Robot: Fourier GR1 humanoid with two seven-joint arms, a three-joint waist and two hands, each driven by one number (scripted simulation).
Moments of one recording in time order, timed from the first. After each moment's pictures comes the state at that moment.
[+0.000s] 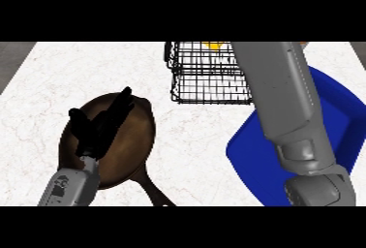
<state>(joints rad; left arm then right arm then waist) -0.21 0.11 -0.10 -1.44 0.13 -0.05 0.21 -1.28 0.00 -0.29 -0.90 0.85 -0.21 0.63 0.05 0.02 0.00</state>
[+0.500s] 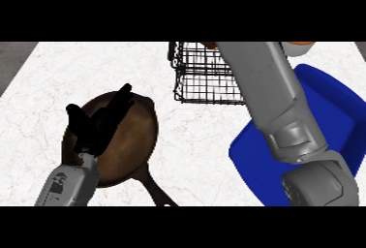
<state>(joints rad) -0.24 0.12 -0.09 -1.45 0.14 -0.06 0.23 -1.40 0.00 -0.34 -0.61 0.66 -0.42 0.31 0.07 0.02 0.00</state>
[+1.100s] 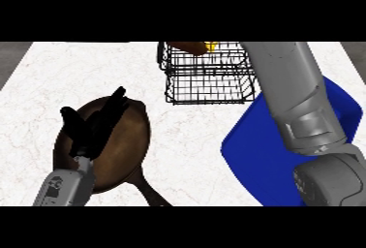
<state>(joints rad) -0.20 0.12 -0.06 -1.45 0.14 -0.05 0.23 -1.43 -0.06 -0.40 -0.58 0.63 -0.68 0.33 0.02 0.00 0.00</state>
